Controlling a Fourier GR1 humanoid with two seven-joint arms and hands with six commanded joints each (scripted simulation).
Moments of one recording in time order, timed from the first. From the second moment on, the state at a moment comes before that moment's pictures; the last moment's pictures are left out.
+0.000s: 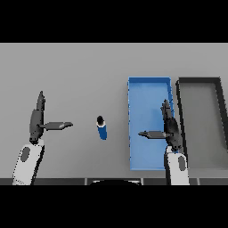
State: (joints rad) left arm -0.11 0.43 -0.16 -1.48 0.24 0.26 0.01; right arm 0.00 0.00 0.00 -1.57 0.00 0.00 0.00
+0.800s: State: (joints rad) left arm -0.12 0.65 -0.23 -1.50 0.29 -0.14 -0.10; right arm 0.06 -0.12 0.10 -1.68 0.17 0.03 -0.03
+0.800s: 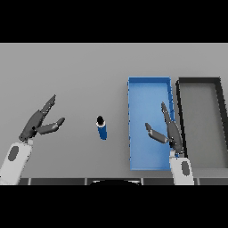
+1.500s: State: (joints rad) left arm -0.07 0.52 -0.47 -1.62 0.15 -0.23 -0.09; right arm 0.08 -0.10 0.13 -1.69 0.18 0.04 -0.04
